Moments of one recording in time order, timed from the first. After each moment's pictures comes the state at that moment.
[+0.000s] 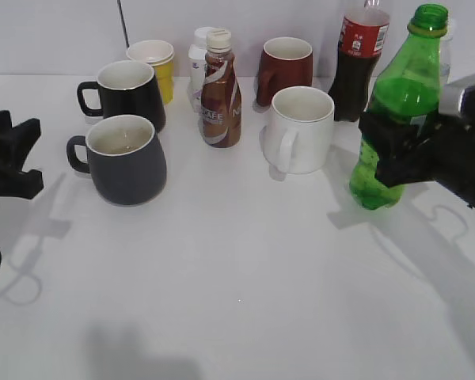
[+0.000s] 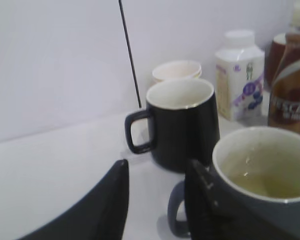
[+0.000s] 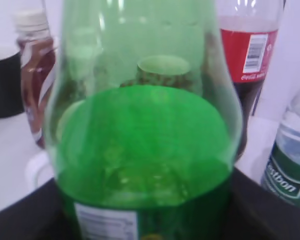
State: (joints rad) left arm -0.32 1.42 -0.28 -0.07 -0.94 0.15; right arm 0.25 1.64 -0.39 -0.24 -1.12 0.03
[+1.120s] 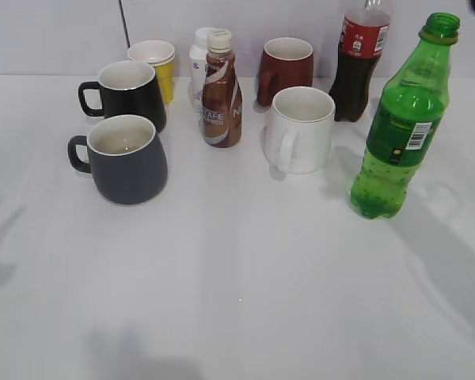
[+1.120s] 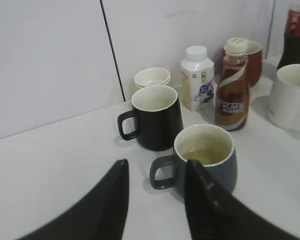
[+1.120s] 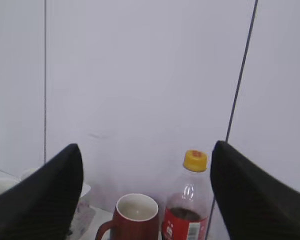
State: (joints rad) left arm -0.32 0.64 -0.42 -0.02 0.07 0.15; right arm 0.25 1.14 -0.60 -0.29 -0.68 0.14
